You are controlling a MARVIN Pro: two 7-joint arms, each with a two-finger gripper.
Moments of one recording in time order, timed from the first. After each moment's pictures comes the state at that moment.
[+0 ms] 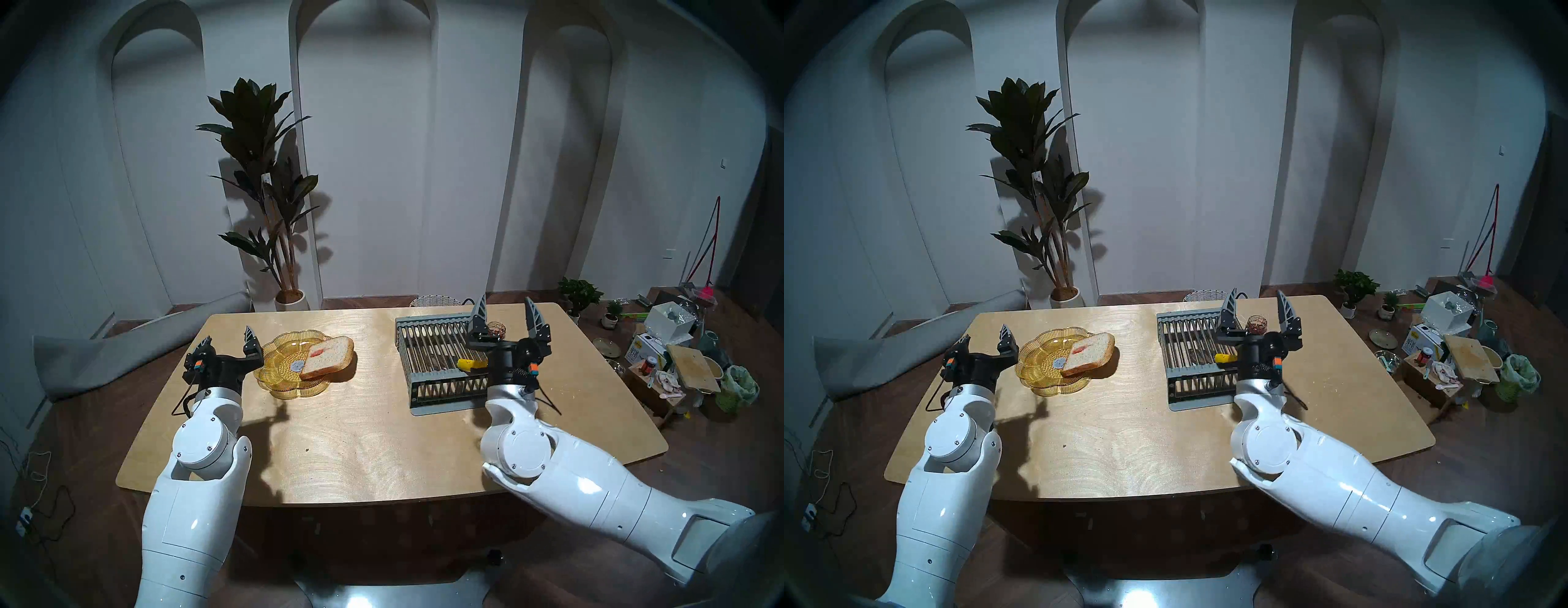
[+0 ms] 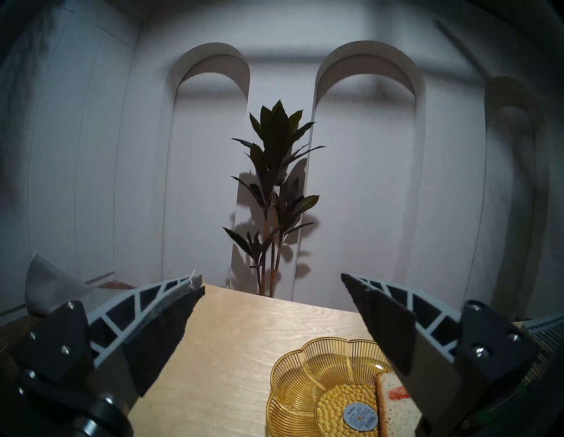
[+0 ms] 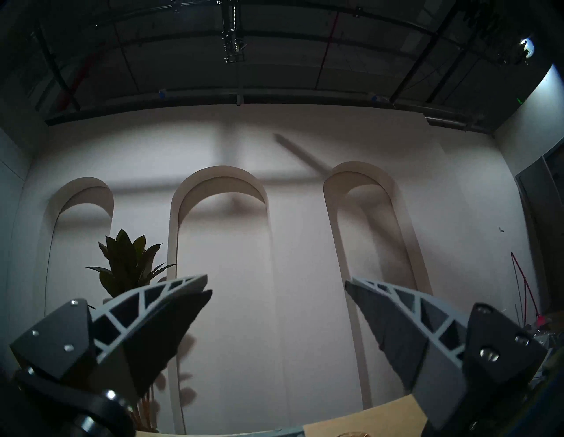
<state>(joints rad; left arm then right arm) 1.69 -1.33 -1.65 -1.71 -0.31 -0.08 0.22 -1.23 -0.92 0.72 -1.60 0.29 -0.65 -0.94</state>
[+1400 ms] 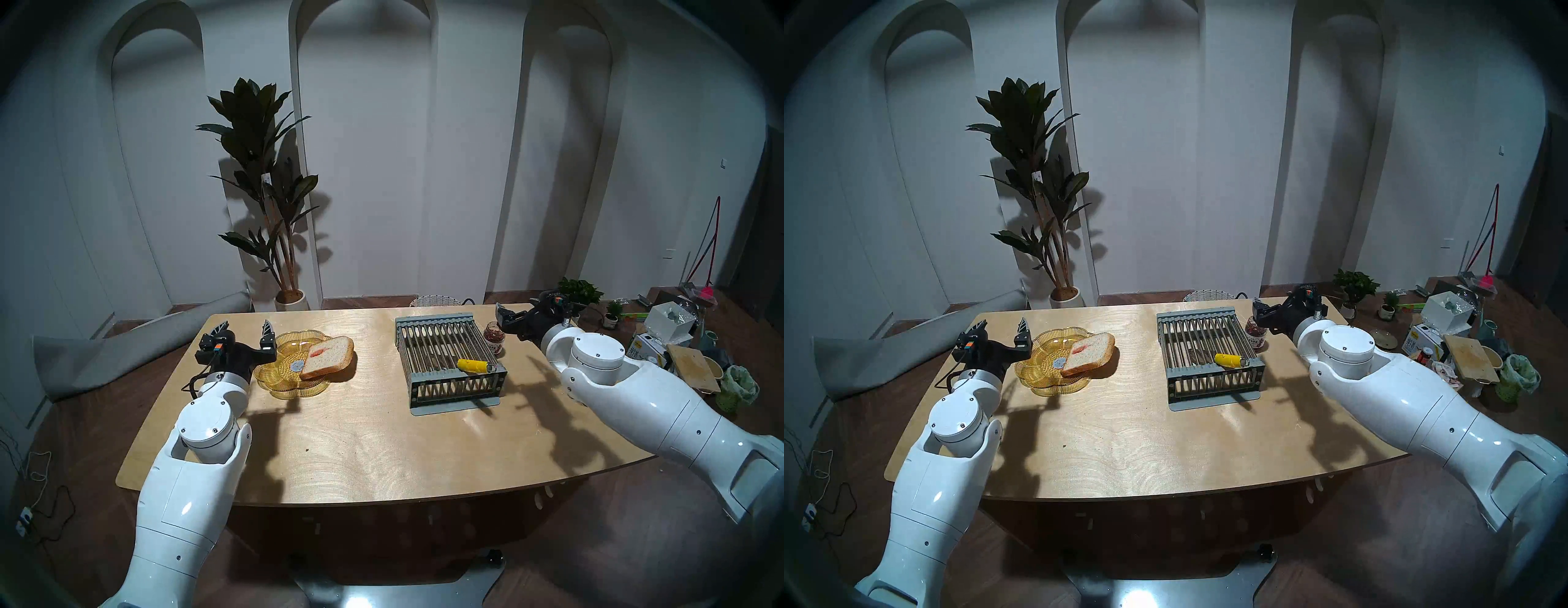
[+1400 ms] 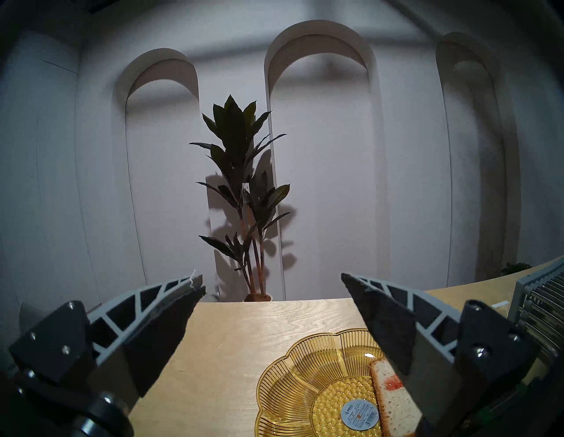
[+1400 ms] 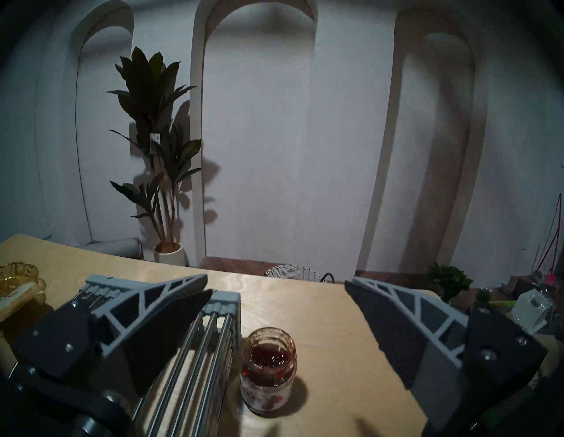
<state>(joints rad) 1.62 -1.25 -1.60 -1.65 -0.21 -0.03 0.14 -1.03 -0.65 0.77 -1.51 1.02 0.01 -0.25</state>
